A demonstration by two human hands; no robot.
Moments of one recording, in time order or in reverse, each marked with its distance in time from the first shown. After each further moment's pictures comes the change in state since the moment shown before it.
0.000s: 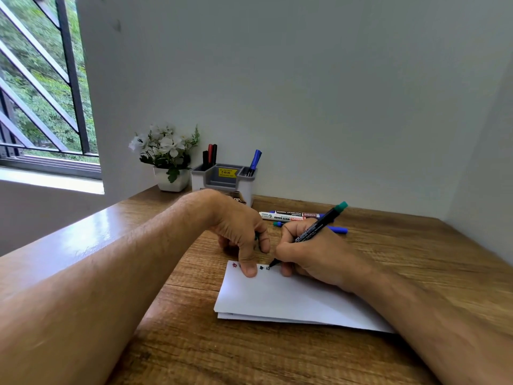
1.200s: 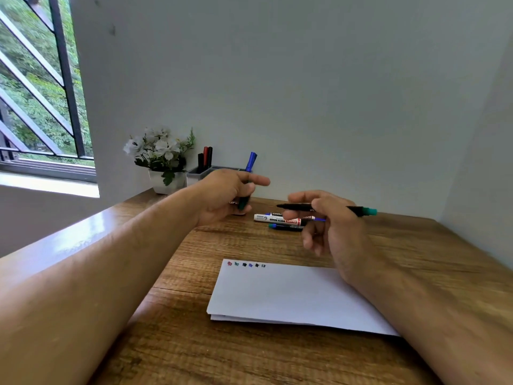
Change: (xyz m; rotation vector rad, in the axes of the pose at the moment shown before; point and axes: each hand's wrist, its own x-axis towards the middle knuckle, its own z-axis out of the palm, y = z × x) left_hand 0.014 -0.023 -0.015 -1.049 0.571 0.376; right_hand 0.003 0.006 -0.020 0.500 0.352 -0.195
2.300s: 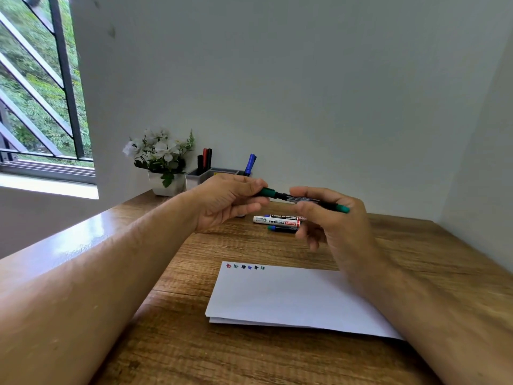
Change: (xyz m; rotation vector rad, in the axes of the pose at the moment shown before) left_hand -0.006 -0.001 -0.001 -0.360 -0.093 -0.077; right_hand 0.002 -0.002 -0.004 -0.032 0.029 -0.107
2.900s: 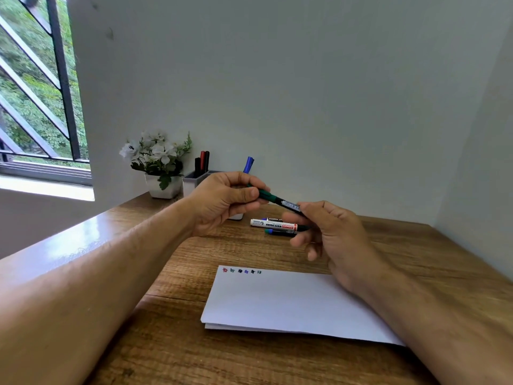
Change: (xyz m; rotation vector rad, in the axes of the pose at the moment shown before) left_hand 0.002 -0.007 -0.003 0.039 -0.087 0.225; right_hand 0.003 0.007 -0.002 0.145 0.035 0.256
